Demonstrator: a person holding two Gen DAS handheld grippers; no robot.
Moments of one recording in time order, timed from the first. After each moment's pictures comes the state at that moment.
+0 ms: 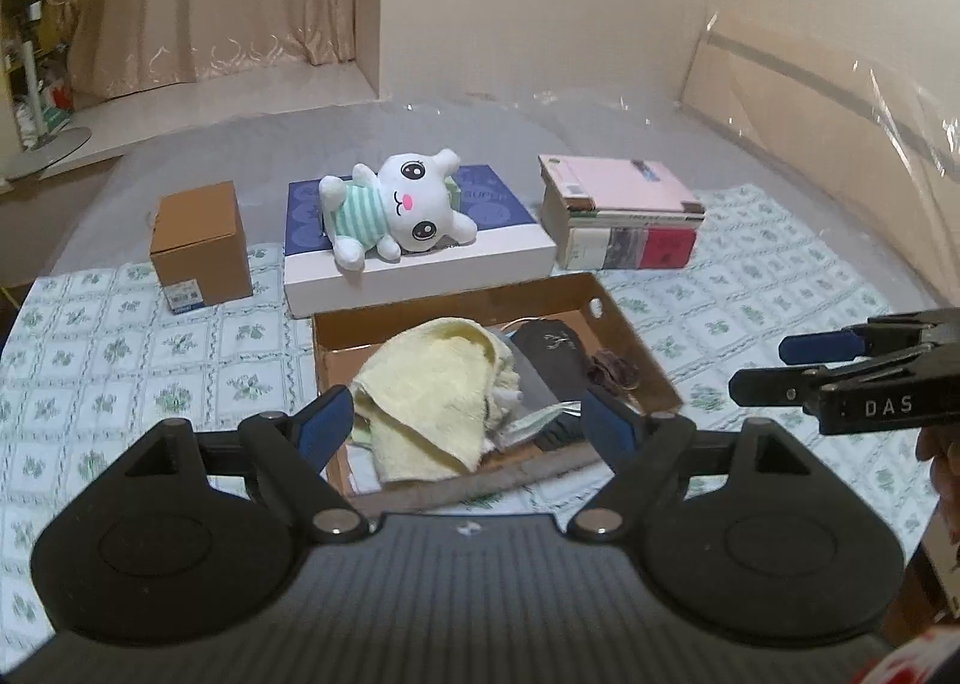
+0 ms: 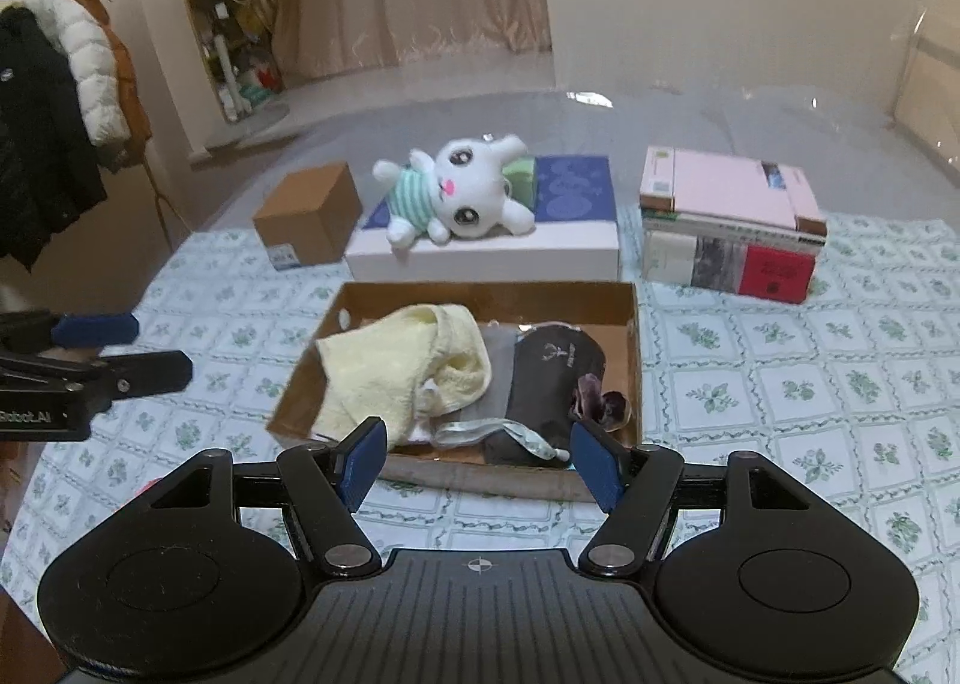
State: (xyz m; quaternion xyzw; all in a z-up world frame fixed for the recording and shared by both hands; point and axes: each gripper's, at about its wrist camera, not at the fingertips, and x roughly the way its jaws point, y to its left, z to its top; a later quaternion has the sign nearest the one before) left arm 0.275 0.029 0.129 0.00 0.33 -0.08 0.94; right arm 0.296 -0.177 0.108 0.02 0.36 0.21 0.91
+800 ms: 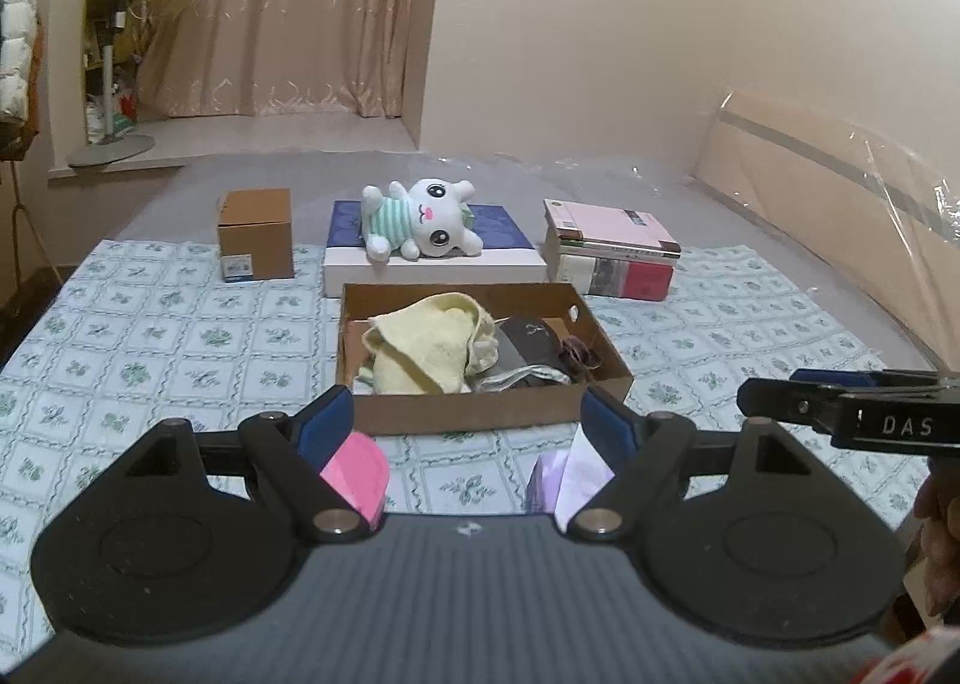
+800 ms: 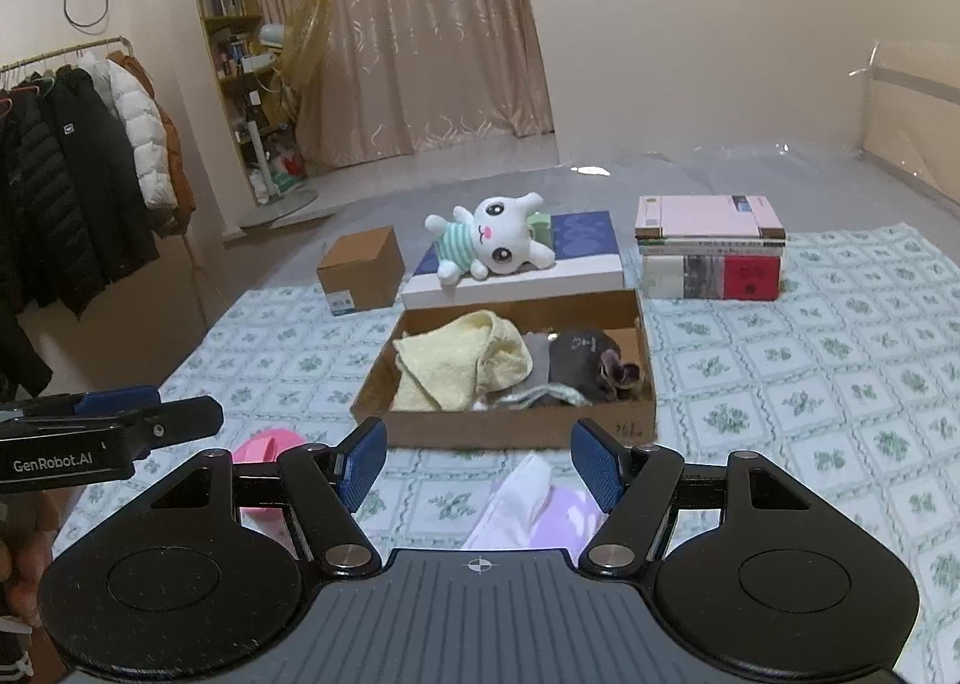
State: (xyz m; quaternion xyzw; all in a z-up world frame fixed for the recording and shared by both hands) left arm 0.110 0.012 0.118 -0.04 0.26 -0.04 0.96; right arm 0.137 -0.193 0.109 0.06 0.28 0.21 0.94
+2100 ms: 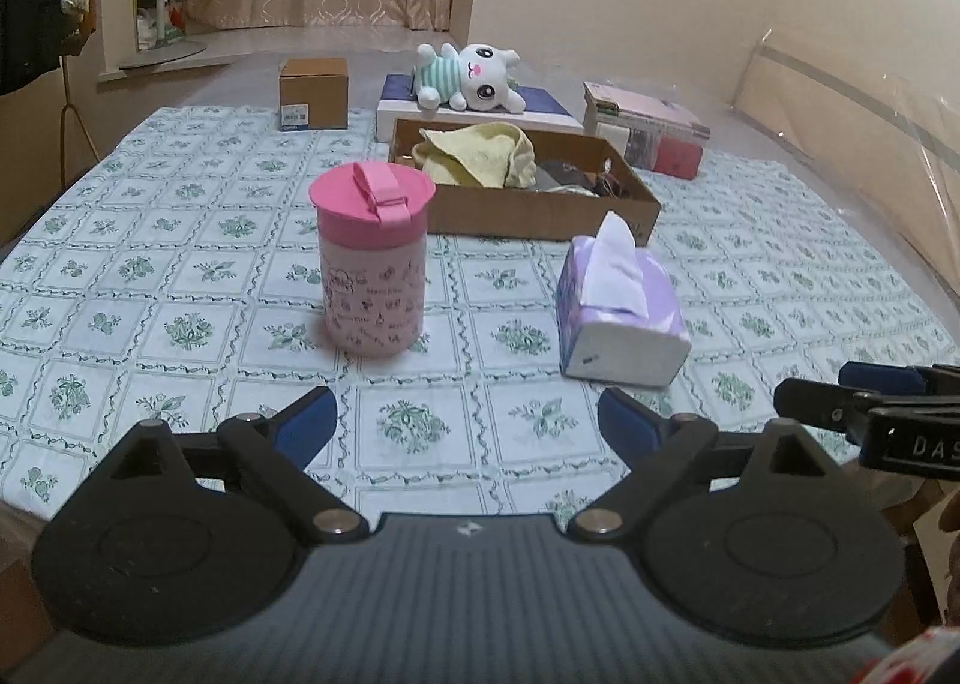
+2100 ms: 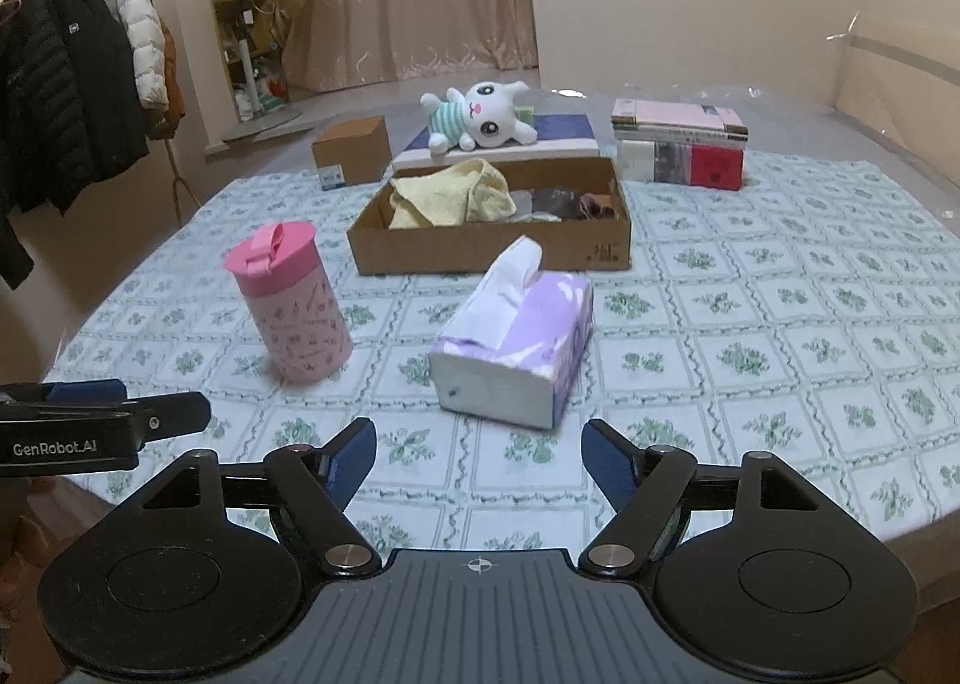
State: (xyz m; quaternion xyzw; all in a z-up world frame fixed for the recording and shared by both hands) left arm -0.005 0.009 0.019 -0.05 0.33 0.00 0.94; right arm 0.011 -0.186 0.017 0.02 0.32 0.18 0.93
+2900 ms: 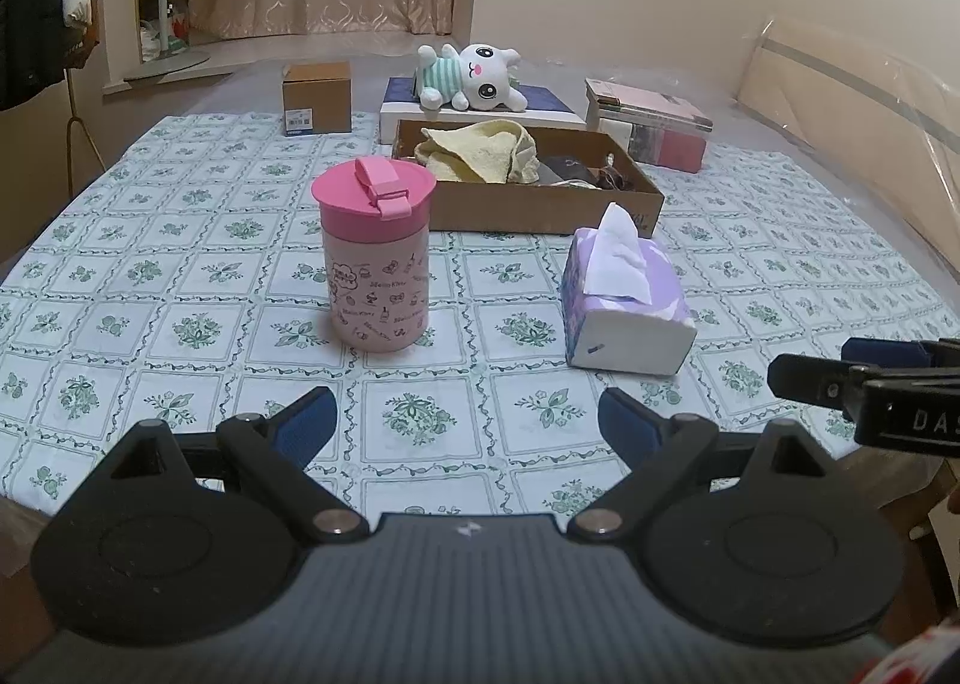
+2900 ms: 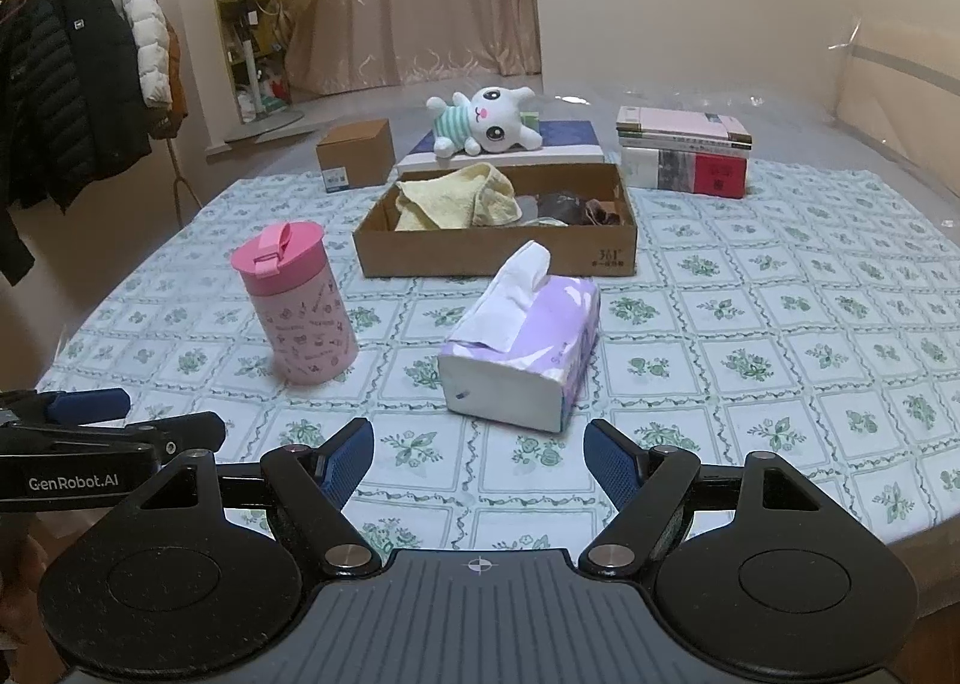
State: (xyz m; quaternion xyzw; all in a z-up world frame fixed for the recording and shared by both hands) left arm -0.010 0.003 0.014 -0.04 0.33 0.01 0.94; right arm 0.009 -0.178 0.020 0.01 0.32 0.18 0.93
